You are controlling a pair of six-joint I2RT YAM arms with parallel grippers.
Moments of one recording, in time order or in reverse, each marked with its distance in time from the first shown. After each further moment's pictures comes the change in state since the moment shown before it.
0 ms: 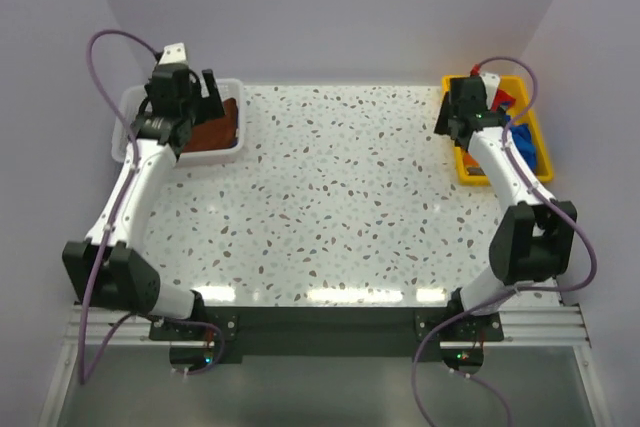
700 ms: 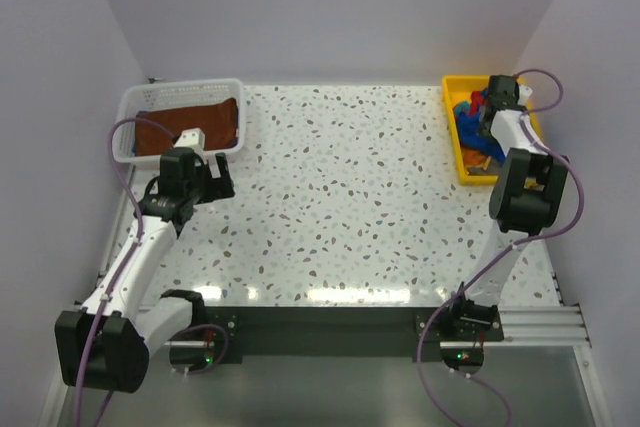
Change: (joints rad) left arm 0.000 -0.509 -0.768 0.109 0.225 -0.019; right arm -0.326 0.446 0.232 0.093 -0.124 0.044
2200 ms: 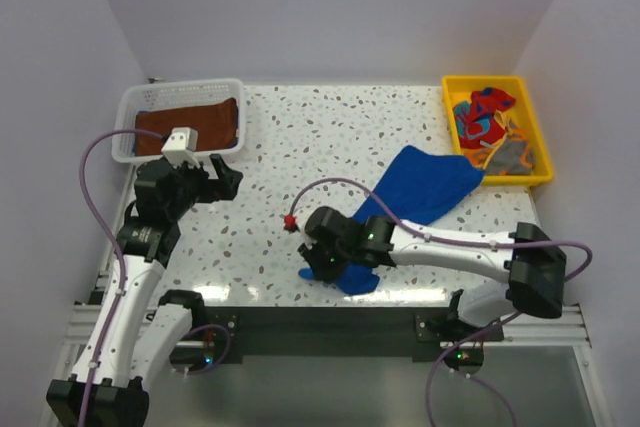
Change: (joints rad) left arm 0.000 -0.290 -0.007 0.054 0.249 -0.009; right arm 1.342 -0.601 -0.582 -0.068 -0.485 -0.020
